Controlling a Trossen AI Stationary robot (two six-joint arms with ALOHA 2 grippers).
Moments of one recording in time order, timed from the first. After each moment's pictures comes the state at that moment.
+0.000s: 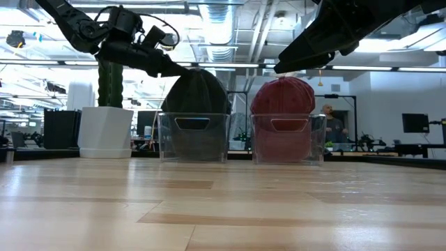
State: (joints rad) left arm 0.71 1.28 0.63 0.50 0.43 0.51; right arm 0.41 1.43 0.75 0.08 0.44 0.15
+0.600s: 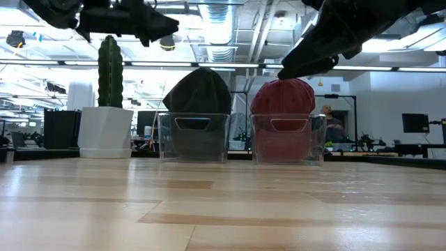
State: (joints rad) left arm 0.66 0.99 0.62 0.49 0.43 0.12; right arm 0.41 1.43 0.75 0.04 0.43 0.22
